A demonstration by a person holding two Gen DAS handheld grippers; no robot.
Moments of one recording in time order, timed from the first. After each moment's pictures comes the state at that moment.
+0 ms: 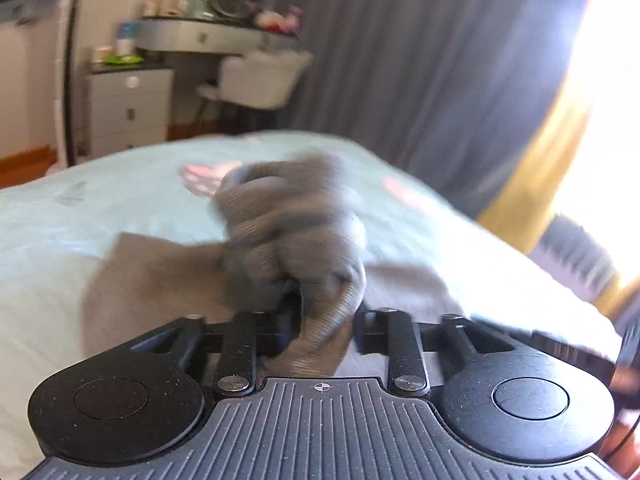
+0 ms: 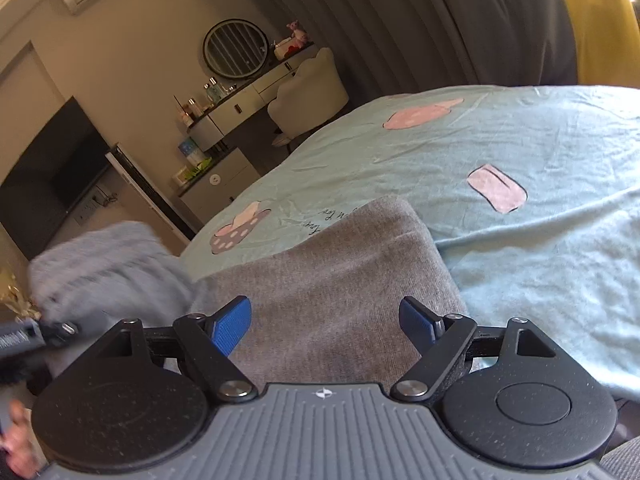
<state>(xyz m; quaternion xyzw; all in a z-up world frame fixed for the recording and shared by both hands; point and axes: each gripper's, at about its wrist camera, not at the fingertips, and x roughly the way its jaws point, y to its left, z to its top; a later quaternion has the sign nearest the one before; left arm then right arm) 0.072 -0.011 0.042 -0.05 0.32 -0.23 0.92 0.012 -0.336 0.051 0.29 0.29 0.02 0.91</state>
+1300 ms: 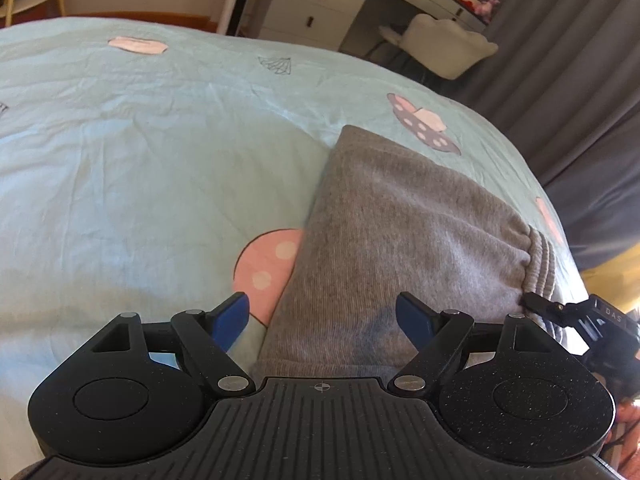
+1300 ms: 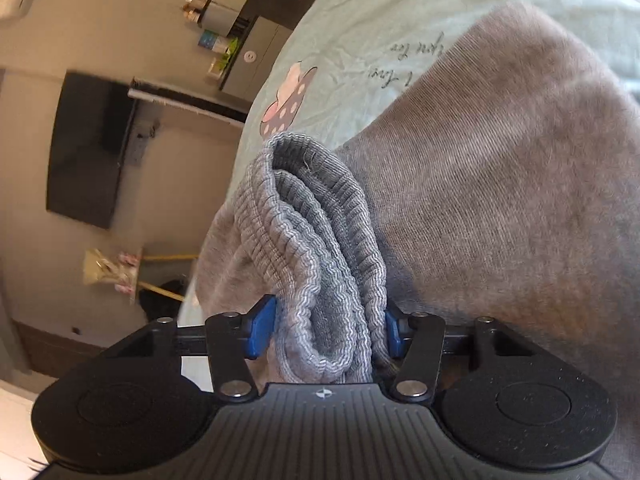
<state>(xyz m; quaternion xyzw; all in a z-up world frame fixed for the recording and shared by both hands) 0.084 0.124 -0.010 -0.22 0.44 -0.02 0.87 0.137 -0.305 -0.010 0.44 0.46 0.18 0.75</state>
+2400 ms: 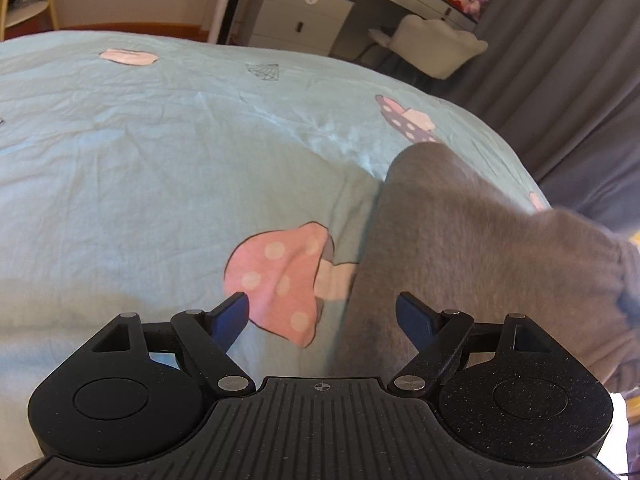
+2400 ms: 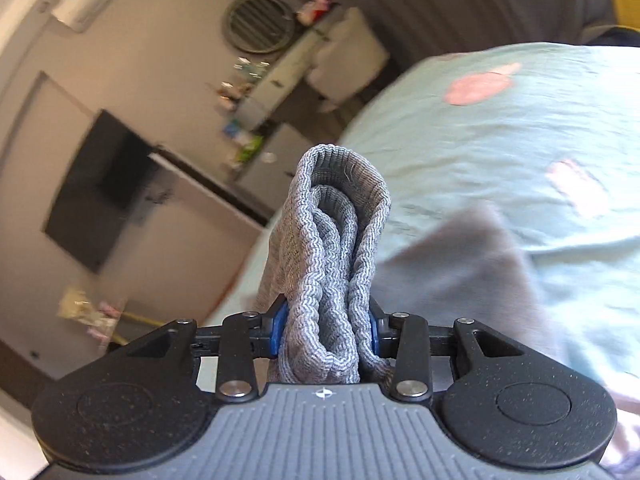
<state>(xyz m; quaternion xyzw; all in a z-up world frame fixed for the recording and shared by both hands) 0.081 0.111 -0.004 -0.20 0.43 -0.03 0.88 0.051 -0.342 0.099 0.34 0.34 0.07 0.87</state>
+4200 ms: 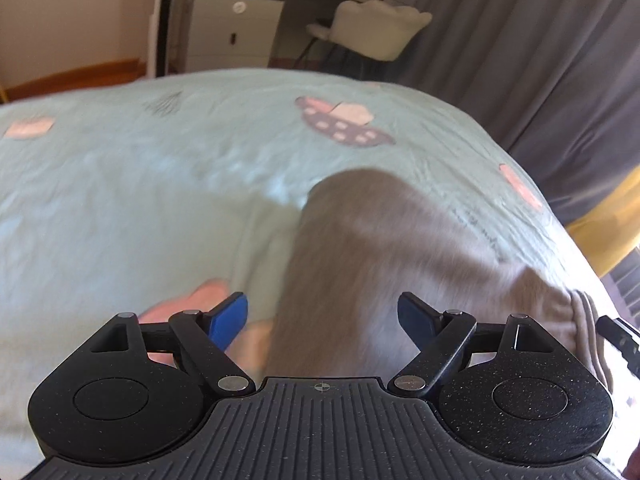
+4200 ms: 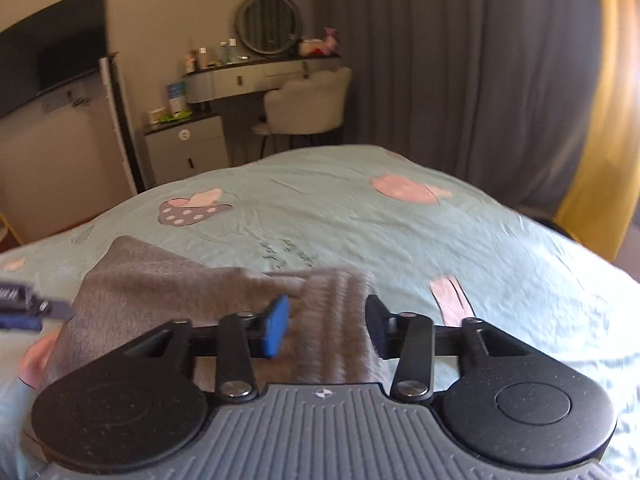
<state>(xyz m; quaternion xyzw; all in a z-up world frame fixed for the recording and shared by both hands) 0.155 0.037 0.010 -0.12 0.42 -0.08 0.90 0.043 -0.285 0.105 0.02 0.30 -0.02 0.96</state>
